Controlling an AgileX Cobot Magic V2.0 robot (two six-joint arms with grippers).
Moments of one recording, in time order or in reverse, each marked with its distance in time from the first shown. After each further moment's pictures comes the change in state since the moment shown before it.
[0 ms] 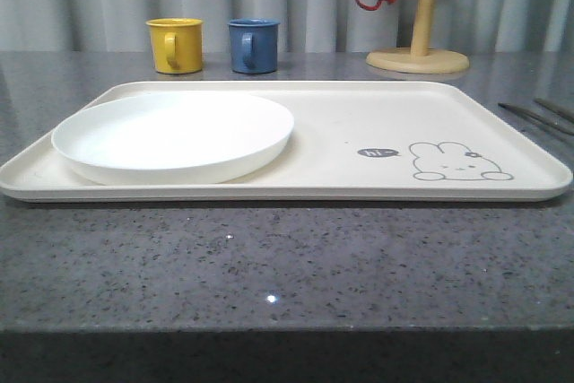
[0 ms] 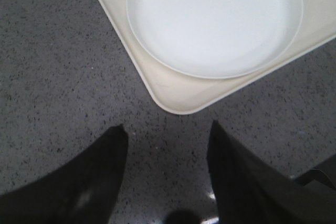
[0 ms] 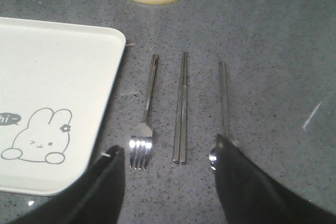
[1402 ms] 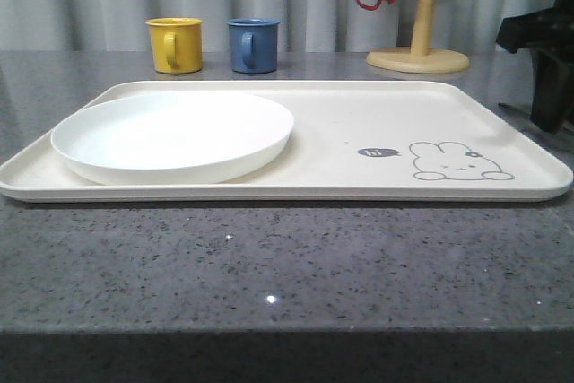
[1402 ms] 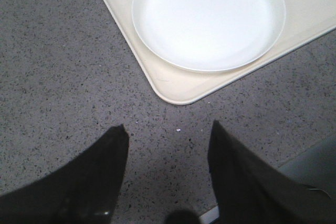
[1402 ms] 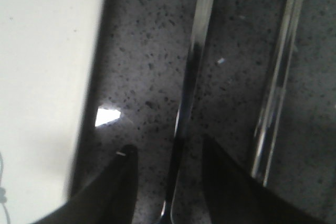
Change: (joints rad) left arm 0.000 -0.166 0.051 0.003 0.016 -0.007; right arm 0.060 1.142 -0.691 0.029 0.378 -0.042
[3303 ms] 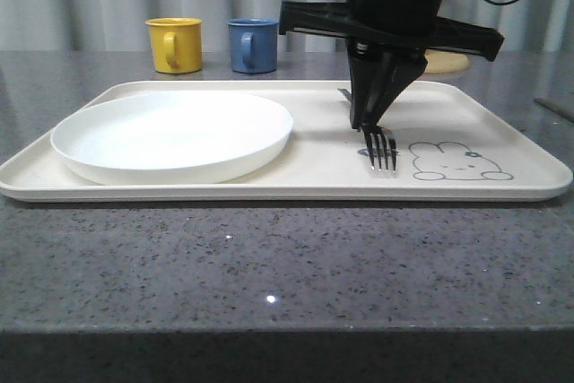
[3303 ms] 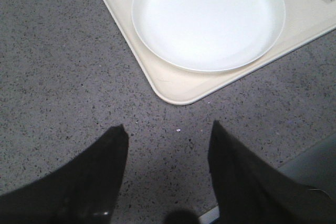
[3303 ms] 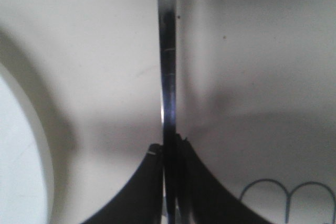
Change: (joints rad) left arm 0.000 0.000 0.000 0.000 0.000 0.000; right arm 0.409 0.162 -0.238 -0.026 0.038 0.605
